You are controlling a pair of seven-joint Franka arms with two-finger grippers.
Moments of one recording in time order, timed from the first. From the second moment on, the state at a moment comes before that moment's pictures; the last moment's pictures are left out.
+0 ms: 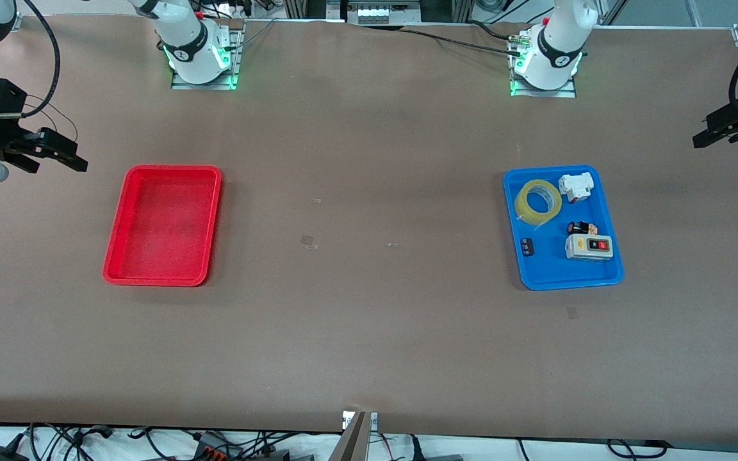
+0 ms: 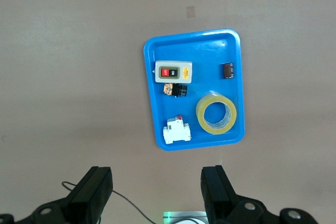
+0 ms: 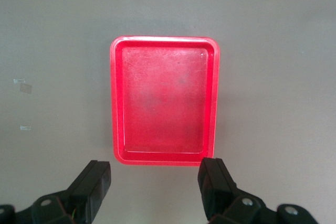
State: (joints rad) left arm -0.05 -0.01 0.16 -1.55 0.01 1.44 0.12; right arm -0.04 -0.02 0.00 -1.75 0.00 1.68 -0.04
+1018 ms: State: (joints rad) left arm 0.01 0.01 0.06 -1.59 0.01 1.45 0.12; right arm -0.04 -0.02 0.01 -1.74 0.00 1.68 -0.04
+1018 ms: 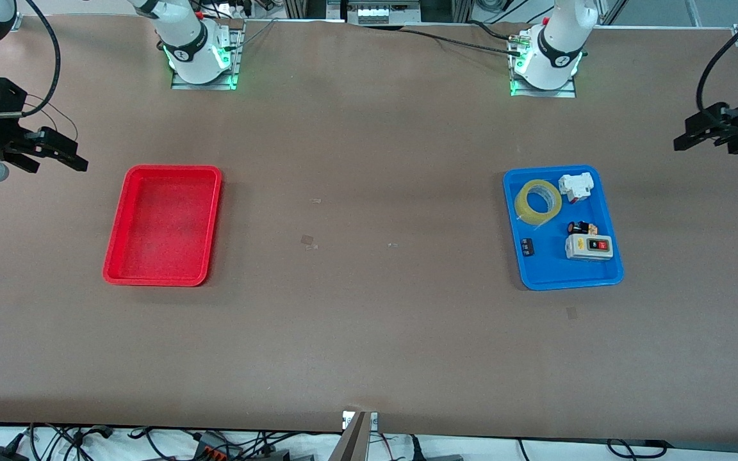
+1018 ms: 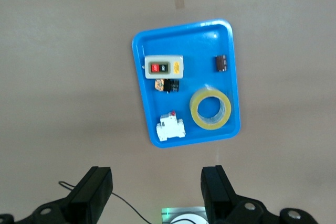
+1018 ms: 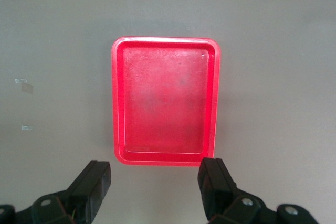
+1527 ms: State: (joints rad) left arm -0.01 0.04 0.00 -1.97 0.01 1.79 0.12; right arm -0.03 -0.02 0.01 -1.74 0.00 1.68 -0.04
